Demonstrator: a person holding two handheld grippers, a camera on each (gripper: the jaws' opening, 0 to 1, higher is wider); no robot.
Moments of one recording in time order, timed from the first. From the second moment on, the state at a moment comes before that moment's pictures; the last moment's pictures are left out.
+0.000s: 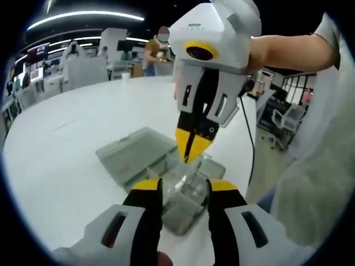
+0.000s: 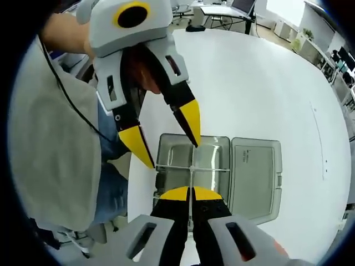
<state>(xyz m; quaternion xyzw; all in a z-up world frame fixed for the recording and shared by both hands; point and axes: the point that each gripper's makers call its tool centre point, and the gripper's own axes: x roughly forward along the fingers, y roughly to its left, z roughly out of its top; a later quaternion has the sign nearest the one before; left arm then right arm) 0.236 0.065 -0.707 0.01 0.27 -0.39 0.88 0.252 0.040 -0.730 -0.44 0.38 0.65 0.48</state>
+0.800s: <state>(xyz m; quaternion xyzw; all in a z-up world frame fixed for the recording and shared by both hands) 0.237 0.065 -0.708 0.00 0.27 -0.39 0.88 0.251 0.040 -0.730 -0.47 0.39 0.65 0.46</state>
